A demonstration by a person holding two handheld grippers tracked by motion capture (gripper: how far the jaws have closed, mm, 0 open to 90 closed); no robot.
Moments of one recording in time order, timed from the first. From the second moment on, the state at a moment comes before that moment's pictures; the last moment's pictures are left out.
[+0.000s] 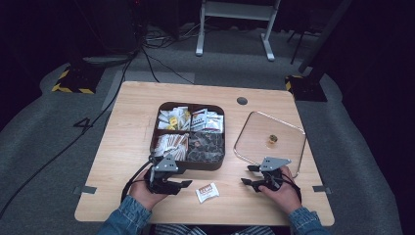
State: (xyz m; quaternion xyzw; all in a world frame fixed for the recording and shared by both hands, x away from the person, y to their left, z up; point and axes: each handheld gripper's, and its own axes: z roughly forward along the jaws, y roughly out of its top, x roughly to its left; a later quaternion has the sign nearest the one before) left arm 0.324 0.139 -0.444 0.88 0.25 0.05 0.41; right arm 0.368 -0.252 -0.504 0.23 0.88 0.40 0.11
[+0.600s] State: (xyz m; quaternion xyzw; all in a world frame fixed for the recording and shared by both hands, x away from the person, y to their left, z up) left arm 0.327 0.174 -0.469 0.87 0.34 0.05 0.35; right arm 0.389 -0.269 -0.472 0.28 0.85 0.43 0.14
